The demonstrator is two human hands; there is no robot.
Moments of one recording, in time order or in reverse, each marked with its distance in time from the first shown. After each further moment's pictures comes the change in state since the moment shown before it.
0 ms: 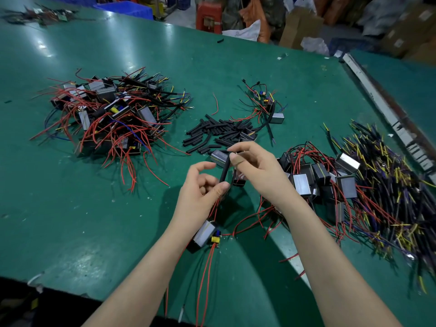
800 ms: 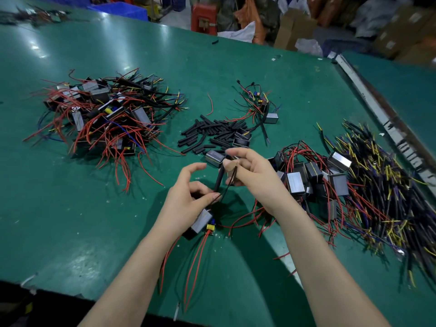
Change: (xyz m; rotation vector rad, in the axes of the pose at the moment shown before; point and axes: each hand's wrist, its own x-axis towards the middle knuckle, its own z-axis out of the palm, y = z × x) left_hand -0.005 0.004 -0.019 0.223 -0.104 0.008; right_hand -0.008 0.002 0.005 0.173 0.000 0.148
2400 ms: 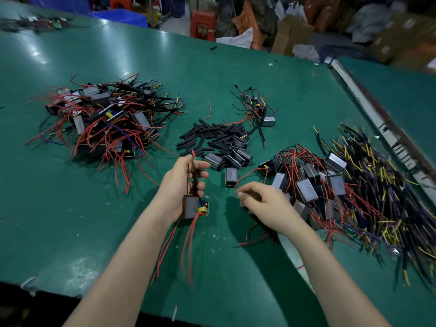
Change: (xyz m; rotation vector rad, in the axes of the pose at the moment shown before) left_hand 0.033 0.033 -0.004 -0.573 0.094 -0.475; right_hand -0.035 0.025 -0.026 -0.627 -0.004 0.061
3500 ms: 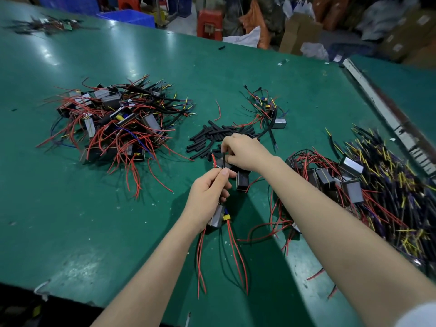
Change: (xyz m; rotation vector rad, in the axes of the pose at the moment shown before) left_hand 0.004 -0.035 0.008 0.310 -0.068 0.375; right_hand 0.140 -0.043 0.000 -0.700 -0.108 -0.247
